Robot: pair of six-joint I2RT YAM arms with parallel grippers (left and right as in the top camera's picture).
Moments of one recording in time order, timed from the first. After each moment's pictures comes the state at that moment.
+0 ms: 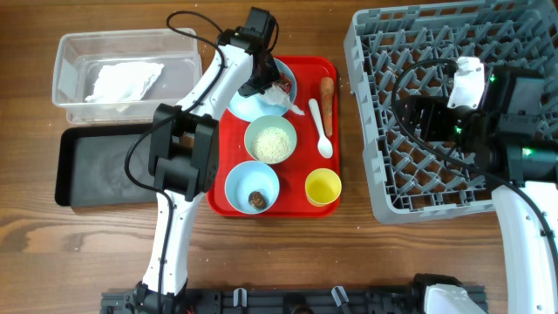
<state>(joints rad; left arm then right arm) -0.36 2.47 2.10 -0.92 0.03 -0.71 -0.10 1.21 1.18 -0.80 -0.34 0.02</state>
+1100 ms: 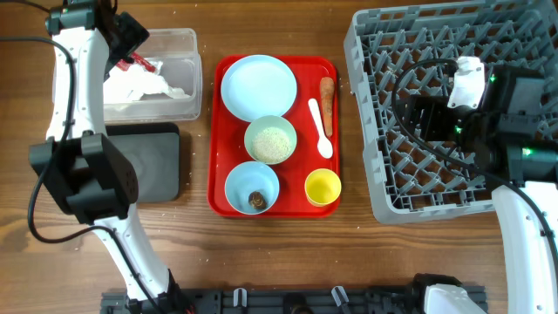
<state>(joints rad) 0.15 2.17 2.10 -1.05 -0.14 -0.65 -0.10 1.21 1.18 -0.80 -0.34 0.02</state>
